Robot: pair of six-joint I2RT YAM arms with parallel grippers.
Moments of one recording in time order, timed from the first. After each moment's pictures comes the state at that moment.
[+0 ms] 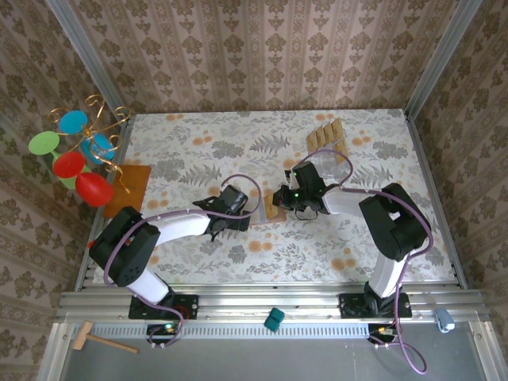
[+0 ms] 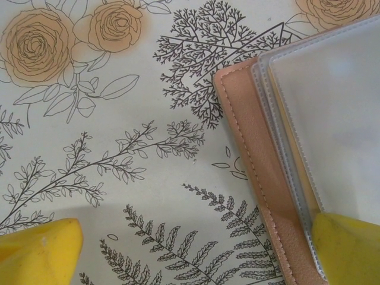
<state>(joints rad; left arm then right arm) -0.77 1.57 0.75 -0.27 -0.28 -0.41 0.48 1.78 0.90 0.05 -0.41 0.72</state>
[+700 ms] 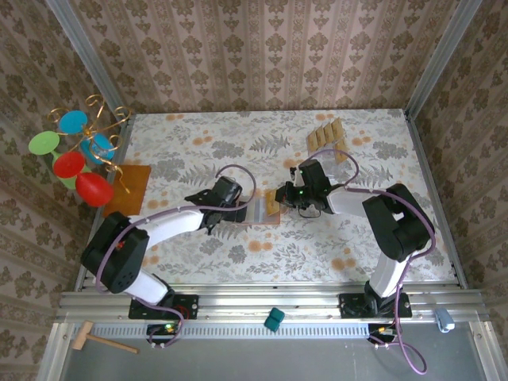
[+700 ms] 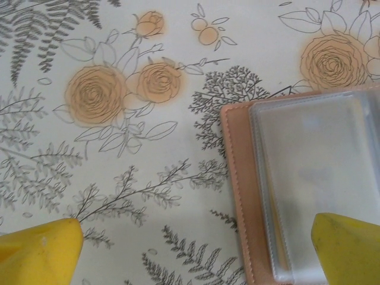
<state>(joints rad) -0.72 1.52 0.80 -0.31 -0.28 -0.38 0.44 1.77 0.87 0.12 -0.46 0.78</state>
